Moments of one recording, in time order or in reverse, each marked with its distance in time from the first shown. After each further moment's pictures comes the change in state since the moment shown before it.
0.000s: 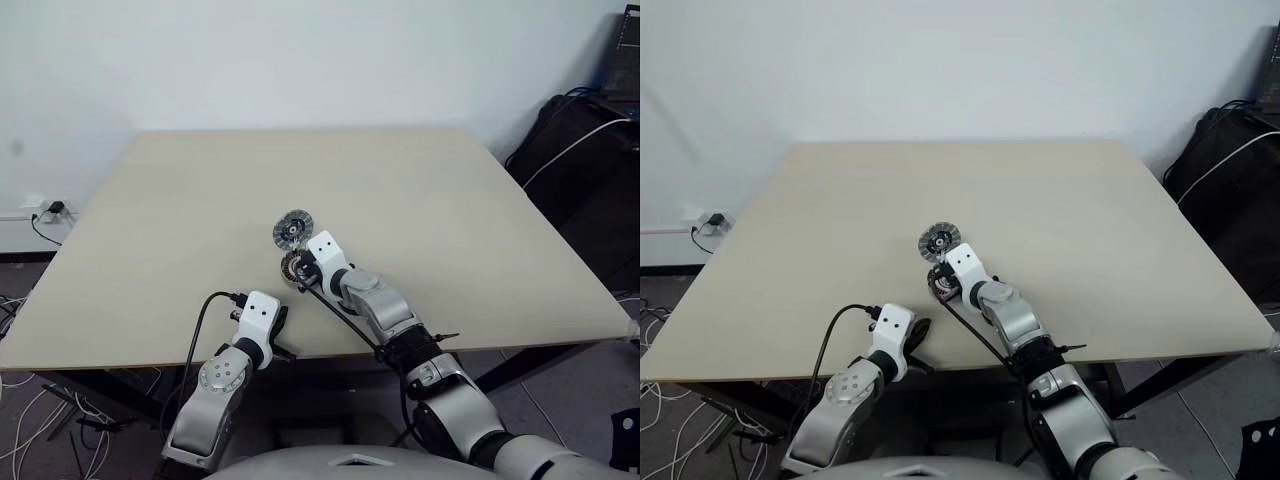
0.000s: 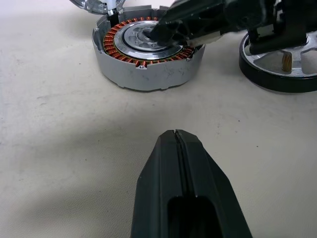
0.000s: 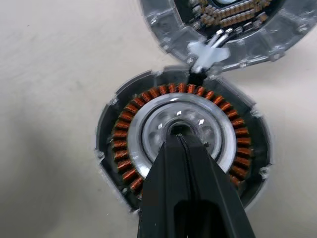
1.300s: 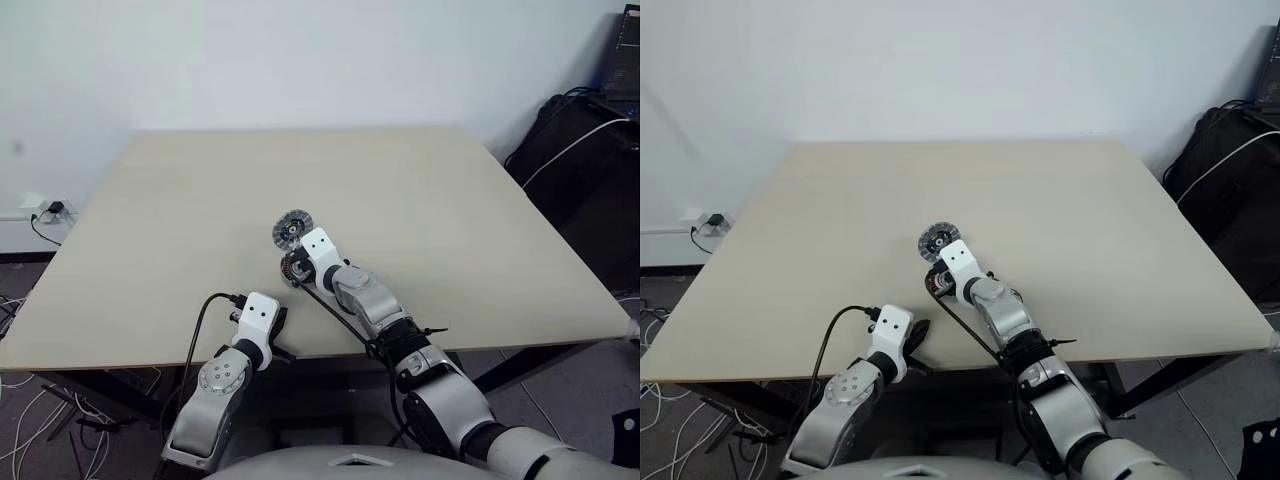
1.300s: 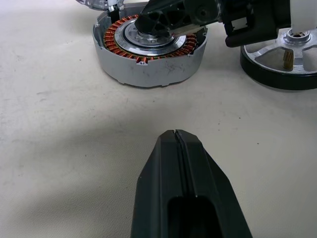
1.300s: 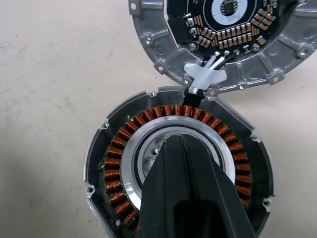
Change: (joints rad) left arm 0.007 -0.002 0.002 0.000 -0.001 0.000 0.006; right arm -0.061 0.057 -0.027 0.156 -0.024 -0.116 -0.072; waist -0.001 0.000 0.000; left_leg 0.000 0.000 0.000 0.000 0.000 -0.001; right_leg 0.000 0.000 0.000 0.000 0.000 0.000
